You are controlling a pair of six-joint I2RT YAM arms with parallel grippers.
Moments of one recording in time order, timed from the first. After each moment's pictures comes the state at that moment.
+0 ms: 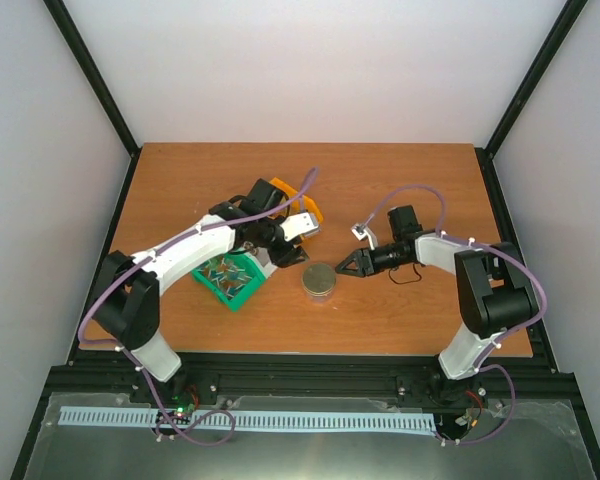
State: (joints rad) left arm -0.60 1.63 1.24 -0.61 0.43 0.46; right arm 0.24 1.70 0.86 -0.38 -1.05 -0.10
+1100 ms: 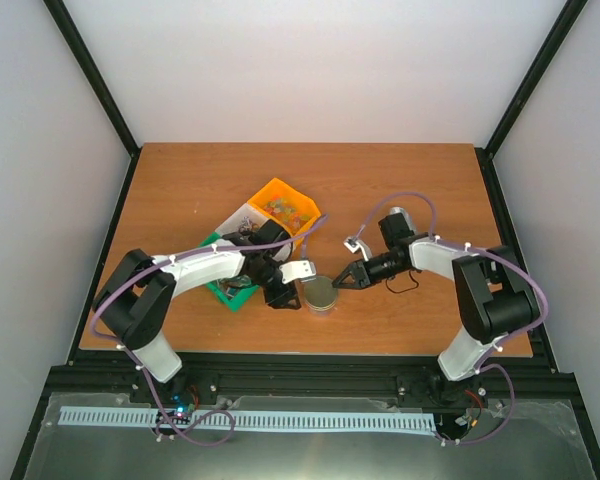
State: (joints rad) left arm -0.69 1.66 0.99 -0.63 0.51 0.51; right arm 0.32 1.69 0.84 -0.46 -1.03 -0.10
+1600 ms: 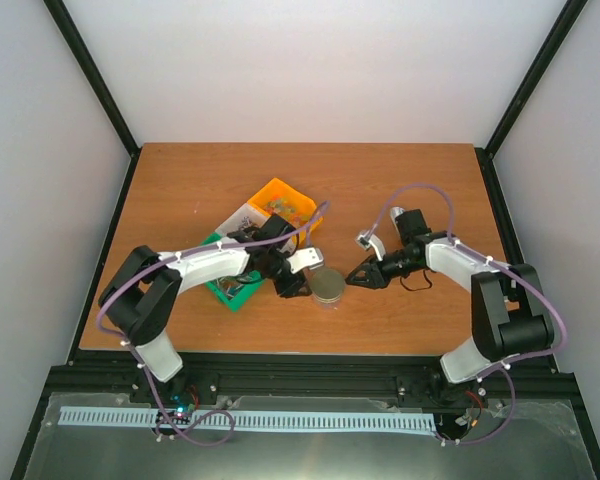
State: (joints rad) left arm -0.71 1.67 1.00 -0.48 0.49 0.36; right arm 0.25 1.56 0.83 -0.58 -1.00 -0.41
